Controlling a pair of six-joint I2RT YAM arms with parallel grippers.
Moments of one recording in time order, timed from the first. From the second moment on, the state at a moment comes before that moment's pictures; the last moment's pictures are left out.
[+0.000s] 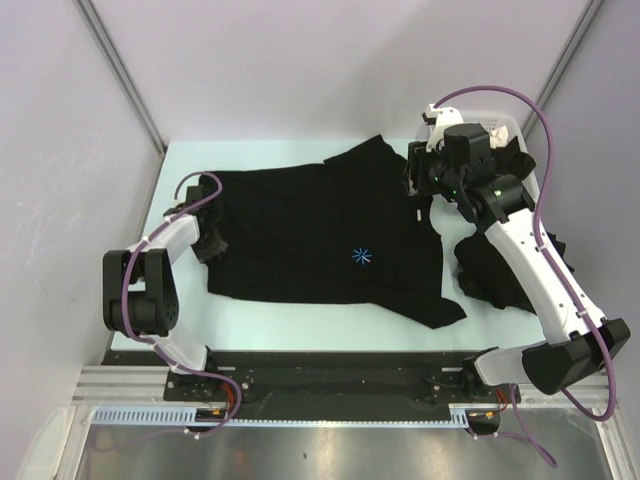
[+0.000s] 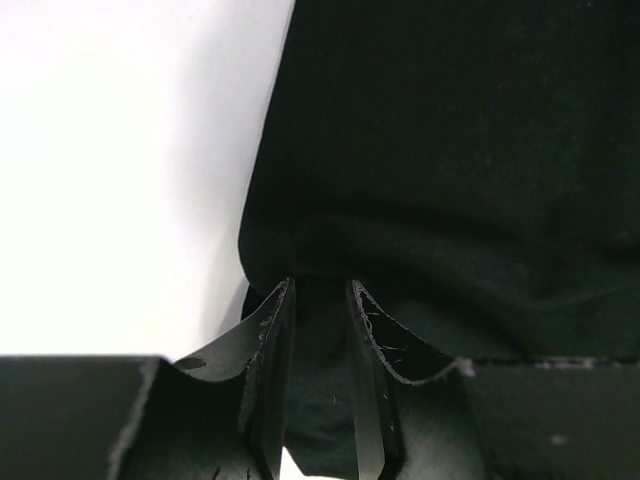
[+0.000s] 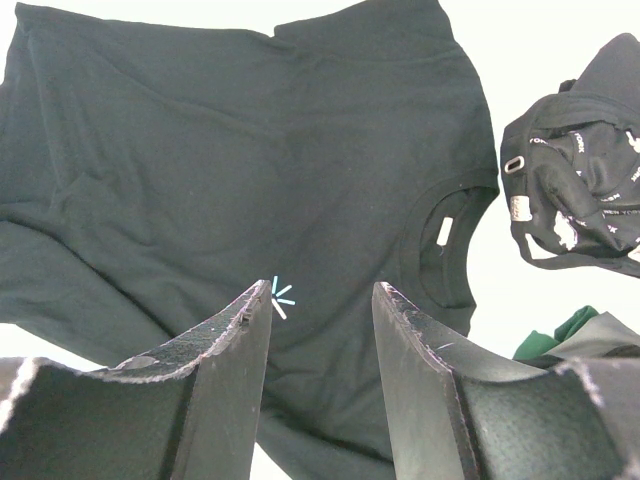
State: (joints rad) left arm 0.02 1.64 1.03 -0.60 -0.21 -0.49; right arm 0.40 1.35 1.56 -0.69 0.05 0.13
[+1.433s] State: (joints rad) left arm -0.09 1.22 0.99 -0.95 -0.14 -0.49; right arm 0.40 1.36 1.56 -0.66 -0.04 0.19
